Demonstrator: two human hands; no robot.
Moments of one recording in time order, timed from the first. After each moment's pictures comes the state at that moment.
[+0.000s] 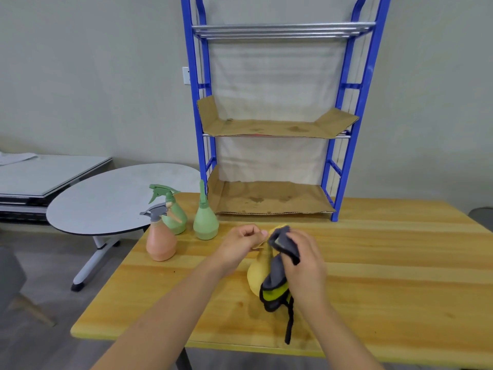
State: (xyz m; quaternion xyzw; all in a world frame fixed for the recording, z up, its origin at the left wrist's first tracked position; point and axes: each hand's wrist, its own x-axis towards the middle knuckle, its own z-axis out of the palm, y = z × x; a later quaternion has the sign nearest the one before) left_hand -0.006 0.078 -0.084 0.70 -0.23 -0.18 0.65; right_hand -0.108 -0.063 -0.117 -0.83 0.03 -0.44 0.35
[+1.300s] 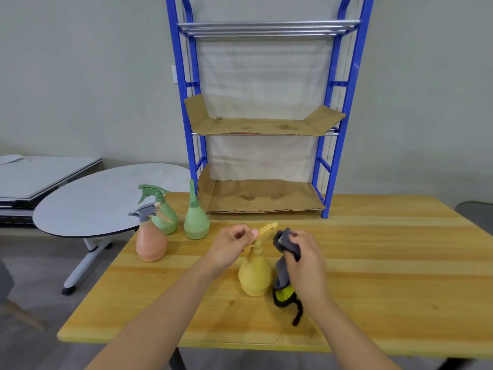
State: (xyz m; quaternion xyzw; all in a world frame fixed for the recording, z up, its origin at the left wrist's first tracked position) left_hand -0.015 0.077 -0.082 0.77 -0.25 -0.11 0.58; right_hand -0.112 -0.094 -0.118 -0.86 0.05 -0.38 0.34
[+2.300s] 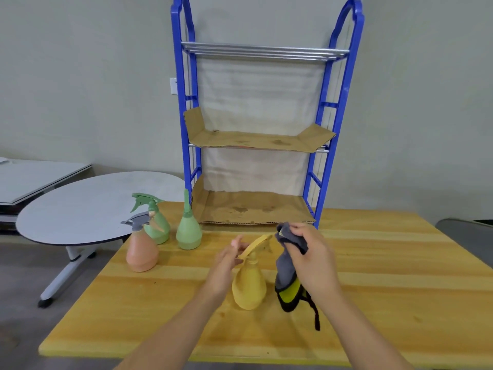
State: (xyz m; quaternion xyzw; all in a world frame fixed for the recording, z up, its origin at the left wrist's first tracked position) left_hand -0.031 0.075 -0.120 0.67 -0.19 -0.12 0.71; right_hand -0.132 -0.102 -0.051 -0.85 0.04 -0.39 0.35
